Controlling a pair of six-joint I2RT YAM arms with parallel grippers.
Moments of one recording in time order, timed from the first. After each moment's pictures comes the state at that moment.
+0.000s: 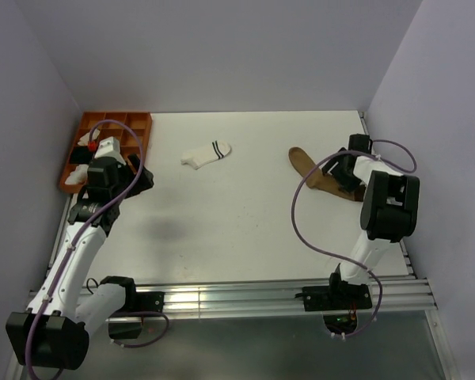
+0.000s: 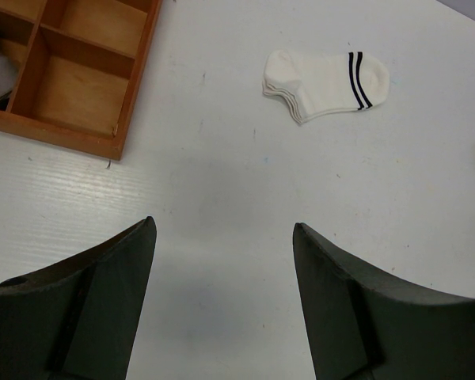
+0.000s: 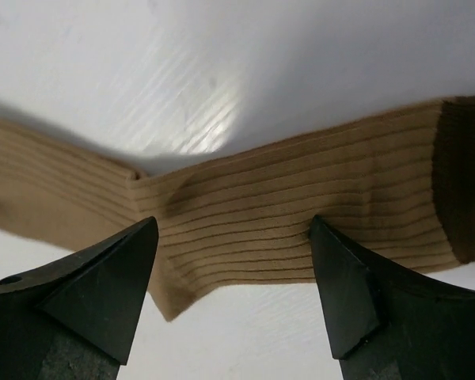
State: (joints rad) left arm -0.11 0.94 0.82 -0.38 -0.06 -0.44; right arm -0.21 1.83 1.14 -0.37 0.02 0.61
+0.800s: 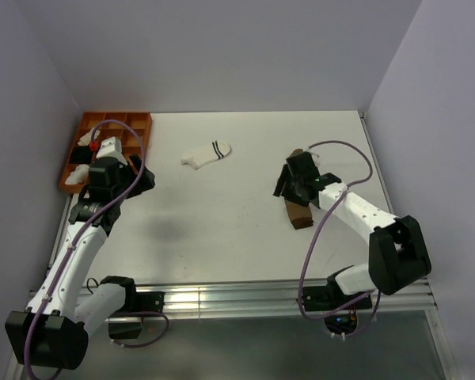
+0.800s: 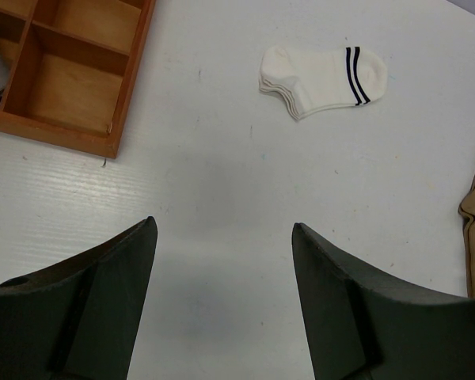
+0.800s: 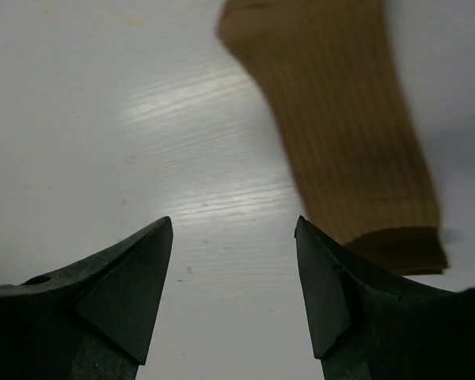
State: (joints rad) left arm -0.13 0.95 0.82 -0.38 -0.06 -0.44; right arm 0.42 1.40 0.91 -0.46 0.14 0.72
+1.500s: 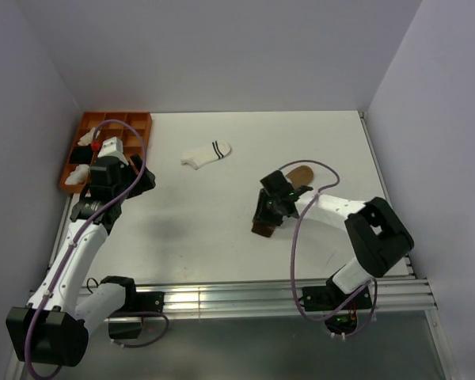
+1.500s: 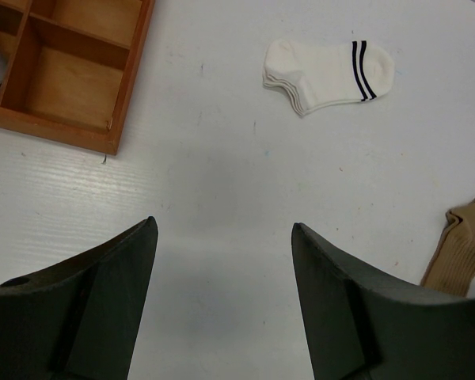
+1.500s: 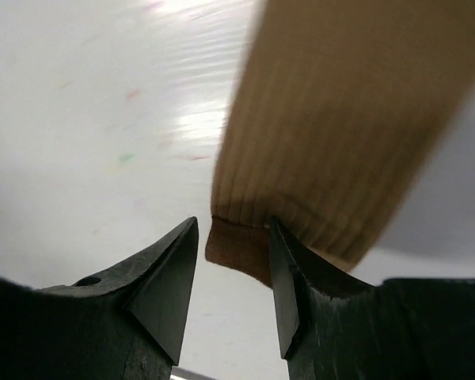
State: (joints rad) left arm -0.13 0.97 0.82 -0.38 -0.06 -0.44; right arm 0.57 1.52 0.78 -0.34 -0.02 0.83
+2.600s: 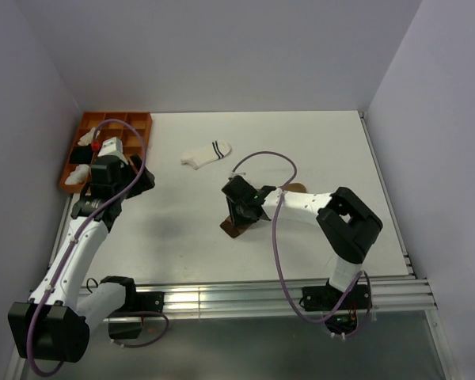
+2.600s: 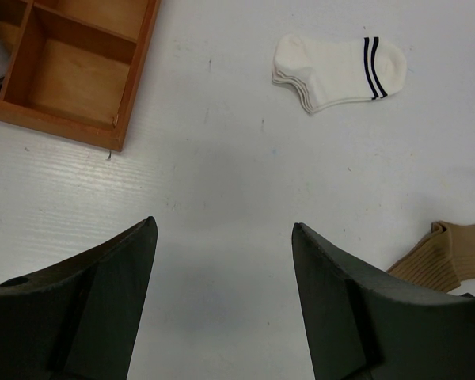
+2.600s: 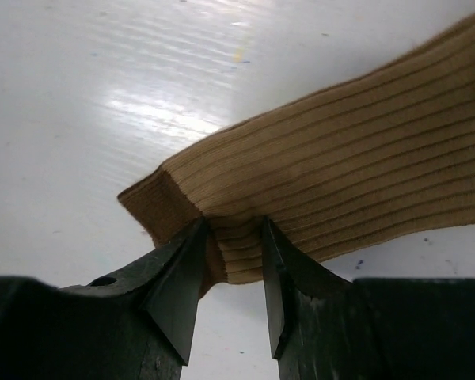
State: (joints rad) left arm -0.11 0.99 0.82 -0.38 -0.05 -0.44; right arm 0.84 1.75 1.03 -0.37 0.14 0.60
